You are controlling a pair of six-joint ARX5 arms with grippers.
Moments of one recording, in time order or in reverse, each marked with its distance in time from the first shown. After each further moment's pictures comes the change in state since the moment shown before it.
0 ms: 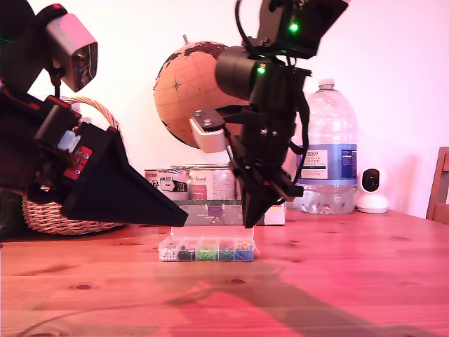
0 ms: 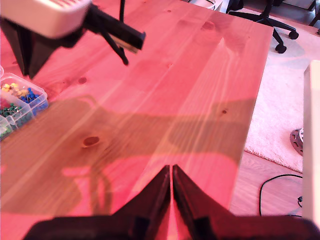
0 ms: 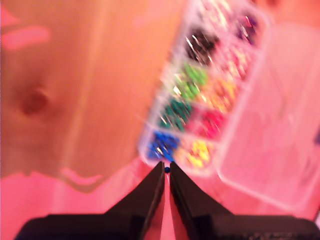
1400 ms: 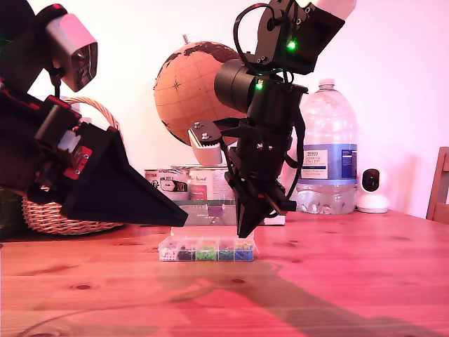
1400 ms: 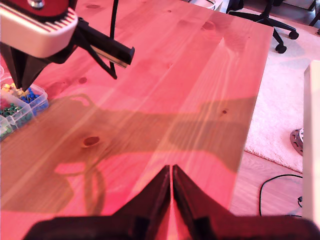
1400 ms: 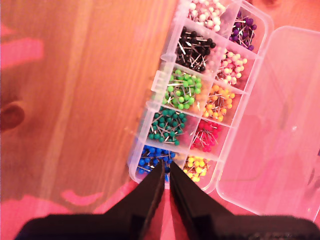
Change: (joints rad) left arm 0.000 0.000 0.000 0.000 0.000 0.000; right arm -0.003 0.043 0.000 0.053 -0.027 0.000
